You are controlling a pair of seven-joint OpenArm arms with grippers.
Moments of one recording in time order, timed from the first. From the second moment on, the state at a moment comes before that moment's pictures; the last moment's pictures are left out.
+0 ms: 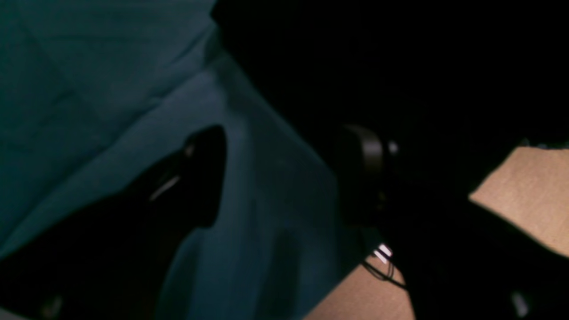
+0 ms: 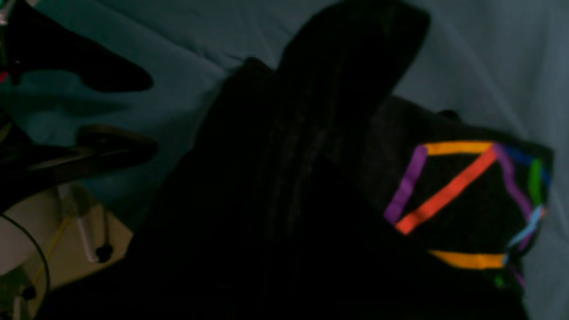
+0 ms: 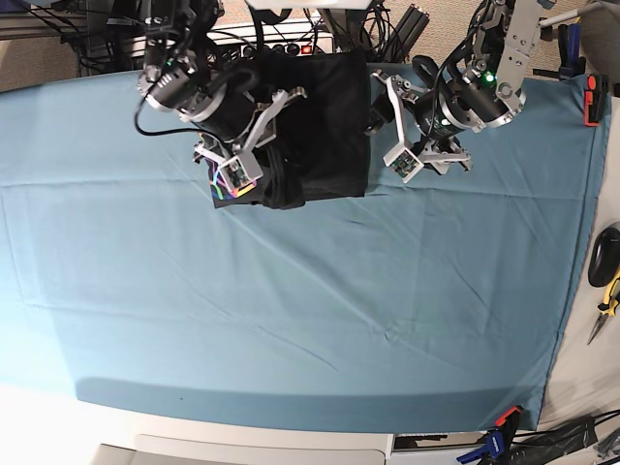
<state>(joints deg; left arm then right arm) 16.8 -17.4 13.0 118.1 -19.2 -22.4 56.5 -21.0 -1.1 3.2 119.3 20.0 32.9 -54.8</state>
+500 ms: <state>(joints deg) 16.8 -17.4 13.0 118.1 -19.2 -22.4 56.5 -19.2 -1.3 3.2 115.2 24.9 34.4 -55.5</state>
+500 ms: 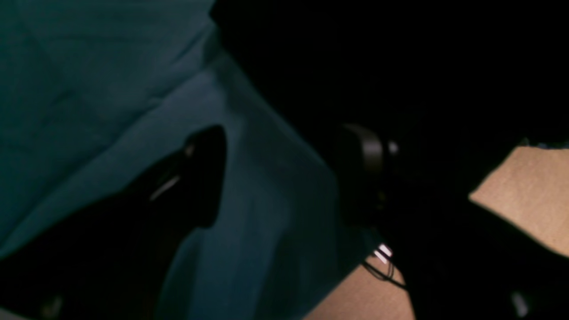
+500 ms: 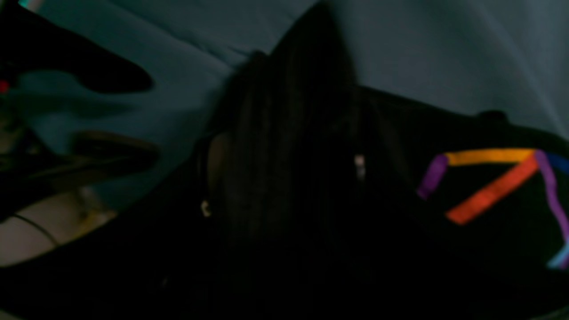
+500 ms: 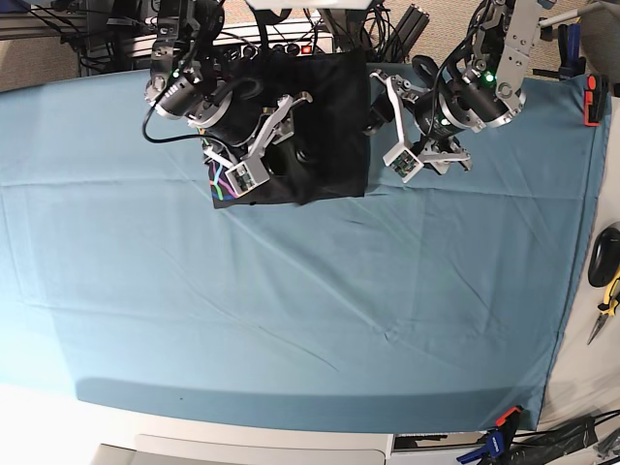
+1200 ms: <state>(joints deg) 16.8 -17.4 13.0 118.1 -17.9 -22.4 56.5 -19.6 -1.3 14.0 128.5 45.4 39.5 -67.3</state>
